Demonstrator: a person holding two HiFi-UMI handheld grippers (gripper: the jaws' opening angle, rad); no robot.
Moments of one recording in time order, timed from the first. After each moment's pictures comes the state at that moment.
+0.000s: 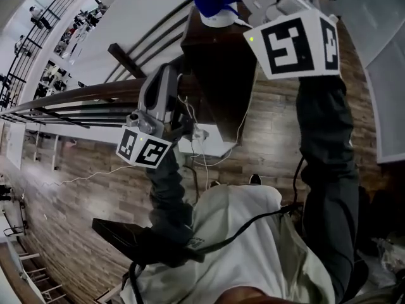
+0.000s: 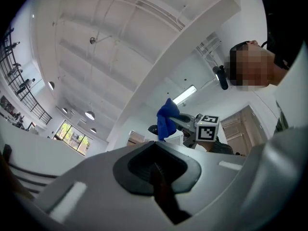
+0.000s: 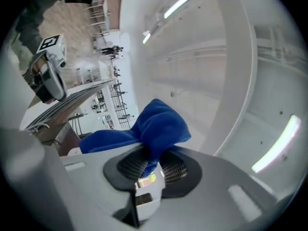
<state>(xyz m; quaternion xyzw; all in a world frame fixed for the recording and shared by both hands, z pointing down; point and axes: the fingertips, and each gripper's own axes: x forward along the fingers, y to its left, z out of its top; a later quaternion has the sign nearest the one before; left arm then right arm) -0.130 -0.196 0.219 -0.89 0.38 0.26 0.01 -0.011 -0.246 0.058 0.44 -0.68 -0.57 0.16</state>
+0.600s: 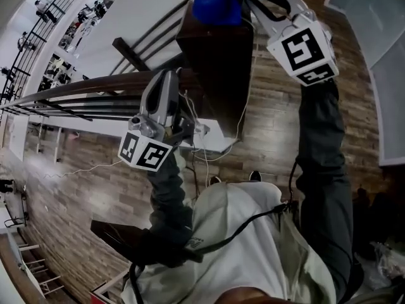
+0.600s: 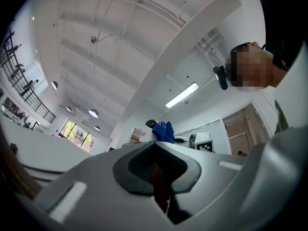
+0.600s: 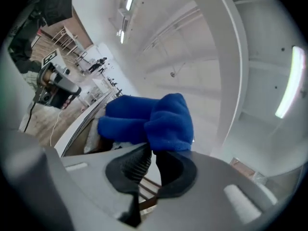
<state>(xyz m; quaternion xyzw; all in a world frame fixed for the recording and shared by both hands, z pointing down) -0.121 -0.169 0.231 -0.88 0.40 0.25 0.00 0.047 -0.279 0.167 0.42 -0.81 -0.37 0.20</state>
